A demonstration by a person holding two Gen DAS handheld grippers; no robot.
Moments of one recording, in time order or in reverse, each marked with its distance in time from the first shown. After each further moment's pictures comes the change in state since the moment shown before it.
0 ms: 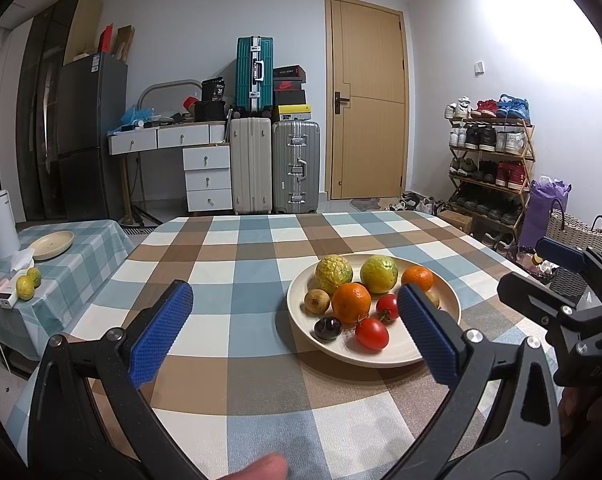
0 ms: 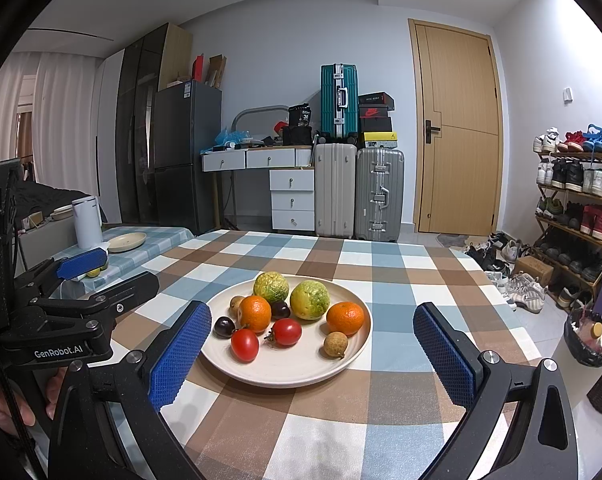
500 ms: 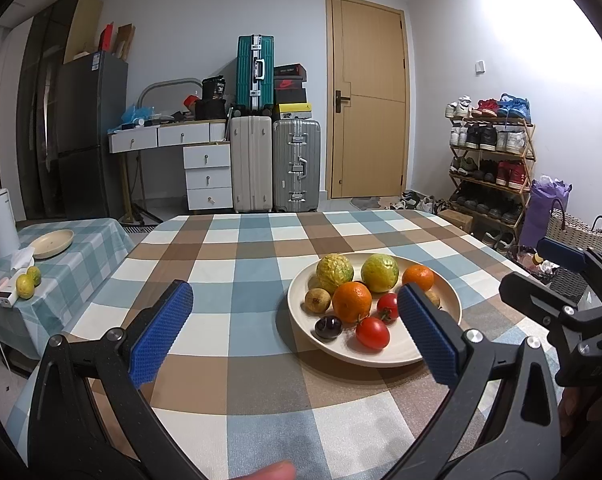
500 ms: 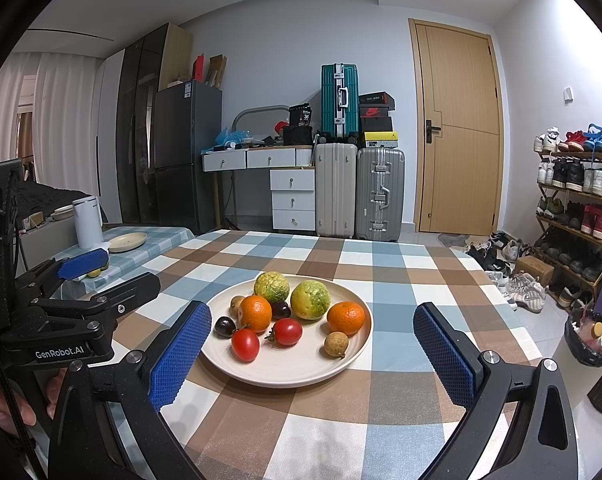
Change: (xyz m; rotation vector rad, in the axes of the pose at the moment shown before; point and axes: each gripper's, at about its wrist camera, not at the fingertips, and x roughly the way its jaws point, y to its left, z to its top) left arm -0.002 0.000 -0.001 -0.005 0.003 0.002; right arm 0.000 0.000 0.000 0.001 0.000 0.000
